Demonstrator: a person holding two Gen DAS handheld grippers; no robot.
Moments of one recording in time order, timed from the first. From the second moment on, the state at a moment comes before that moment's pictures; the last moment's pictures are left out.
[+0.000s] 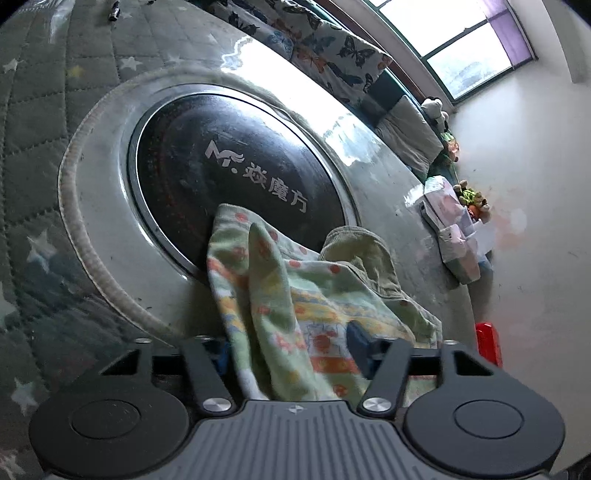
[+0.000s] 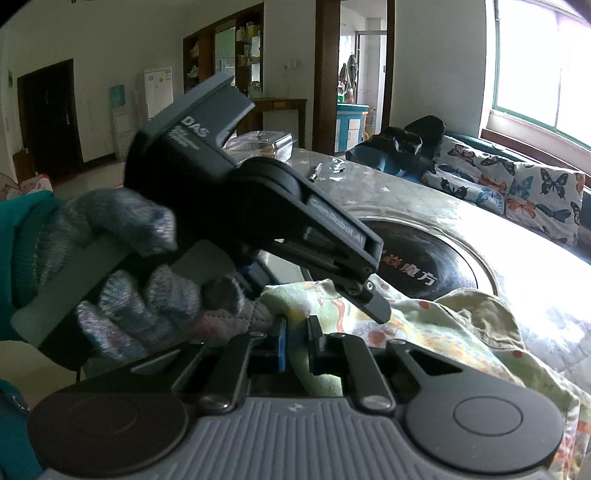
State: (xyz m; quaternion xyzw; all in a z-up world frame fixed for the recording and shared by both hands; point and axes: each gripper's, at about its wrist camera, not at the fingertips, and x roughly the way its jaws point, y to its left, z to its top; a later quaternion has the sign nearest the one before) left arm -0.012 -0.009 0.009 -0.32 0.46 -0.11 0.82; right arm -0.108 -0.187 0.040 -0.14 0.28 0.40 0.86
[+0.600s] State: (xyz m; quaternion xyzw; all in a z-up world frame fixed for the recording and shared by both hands) left arm -0.010 -0.004 0.000 -0.31 0.46 -0.11 0.82; right arm -0.084 -0.276 0.037 -0.05 0.31 0.27 0.91
